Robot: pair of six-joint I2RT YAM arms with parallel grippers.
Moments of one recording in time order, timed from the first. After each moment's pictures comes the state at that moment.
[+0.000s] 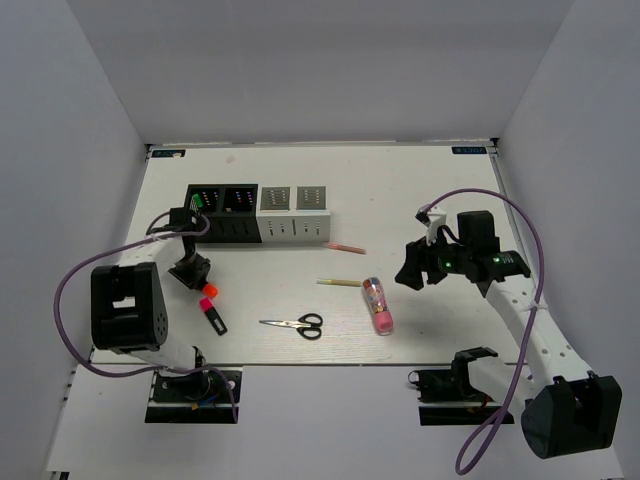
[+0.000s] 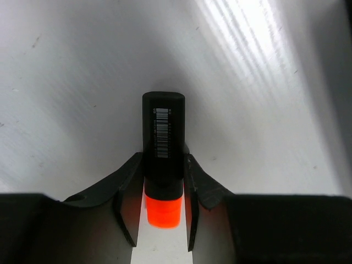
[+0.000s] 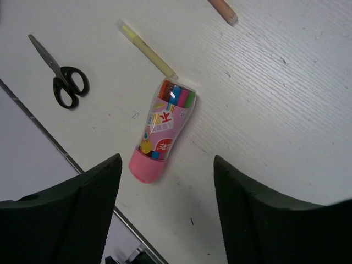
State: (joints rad) left arm 0.07 1.56 0.85 -0.63 -0.28 -0.87; right arm 0.20 0.98 0.78 -0.67 -0.61 -0.17
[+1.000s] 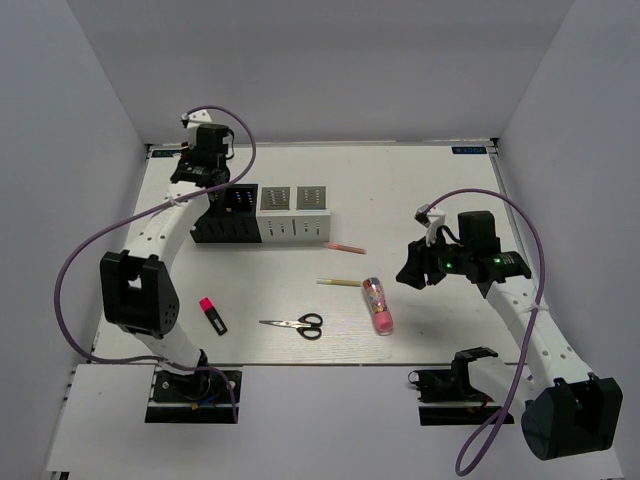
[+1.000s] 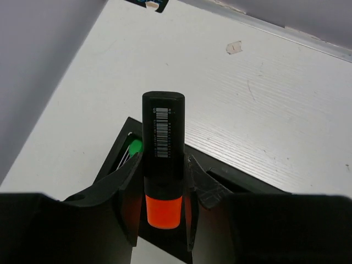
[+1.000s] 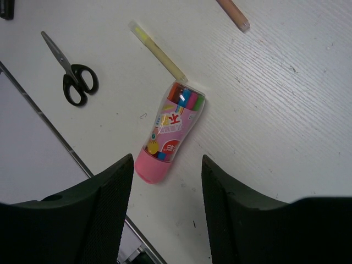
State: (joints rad) left arm -0.20 1.64 1.46 -0.42 -0.59 -0.30; right arm 0.20 0.97 0.78 -0.67 -0.65 -0.19
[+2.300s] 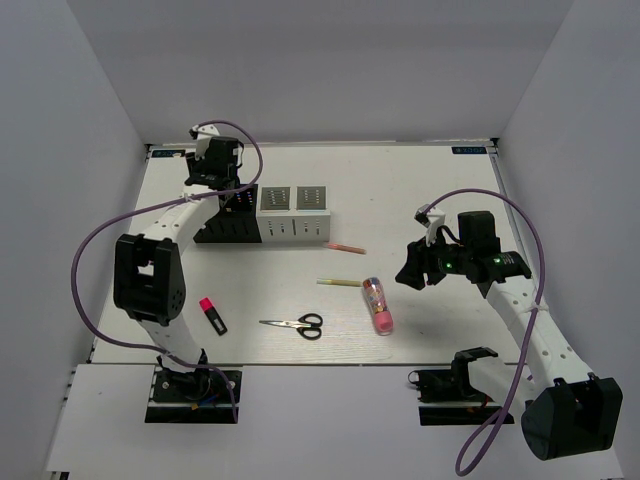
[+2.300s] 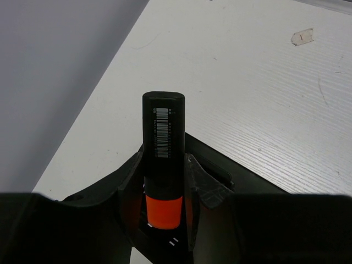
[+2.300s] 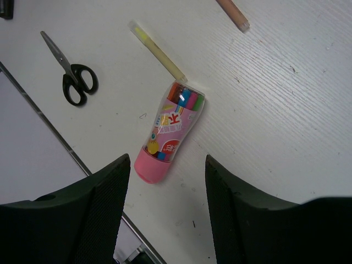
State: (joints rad) left arm -0.22 1.75 1.38 -0.27 -0.81 -0.19; right arm 0.20 0.97 0.78 -0.67 -0.65 -0.20
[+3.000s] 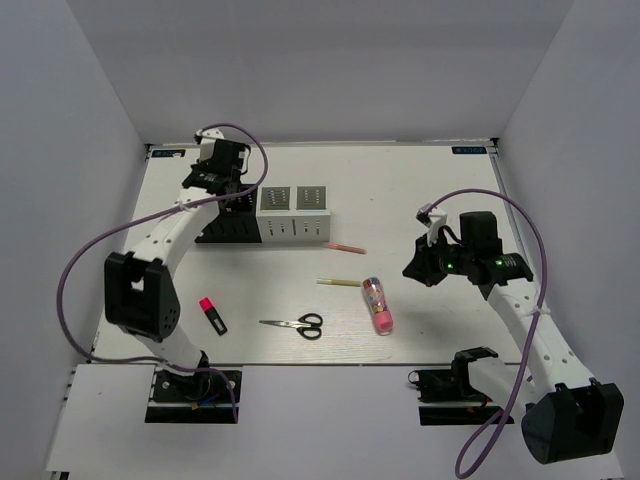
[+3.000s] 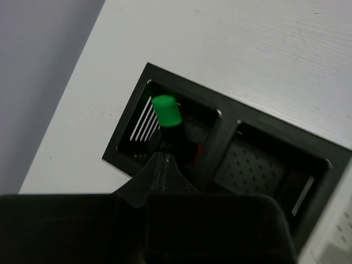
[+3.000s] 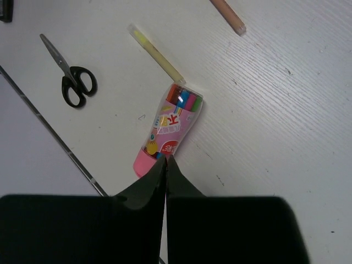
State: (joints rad) left arm -0.27 1.68 1.40 -0.50 -0.76 -0.27; right arm 0.20 0.96 0.78 -0.67 -0.65 -0.20
